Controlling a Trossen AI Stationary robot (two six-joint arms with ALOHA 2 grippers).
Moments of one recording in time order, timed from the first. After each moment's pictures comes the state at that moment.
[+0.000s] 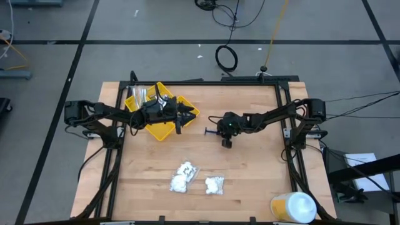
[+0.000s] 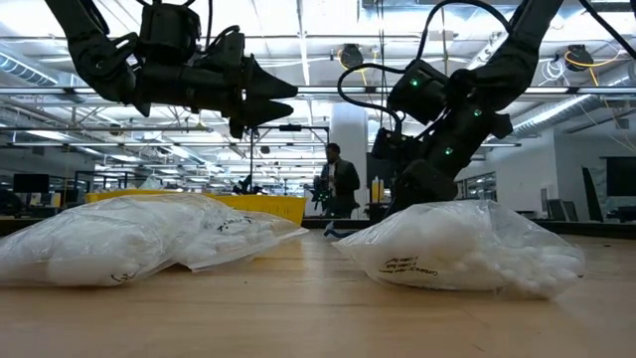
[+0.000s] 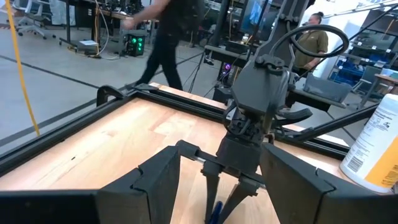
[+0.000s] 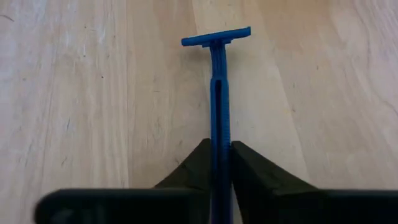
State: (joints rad) left arm 0.27 1.47 0.49 0.96 0.13 -0.22; right arm -0.19 1.75 0.66 0.12 -0.03 -0.05
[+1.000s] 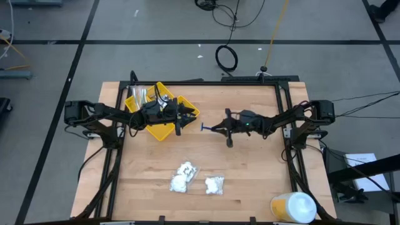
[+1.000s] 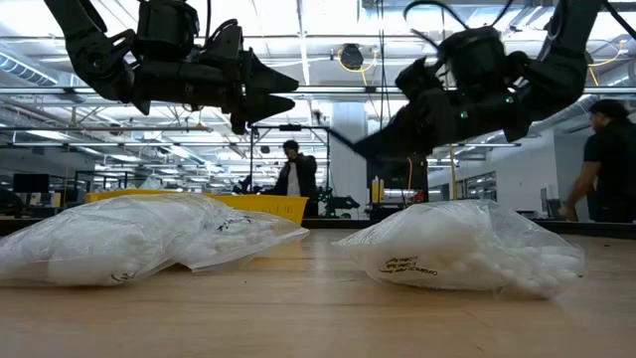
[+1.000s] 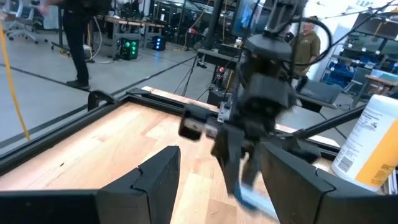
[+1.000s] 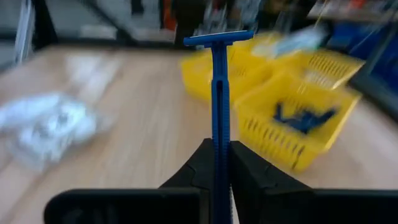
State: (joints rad) left arm 0.24 1.47 0.49 0.98 0.13 -0.21; right arm -0.17 1.61 0.48 0.89 -0.18 -0.09
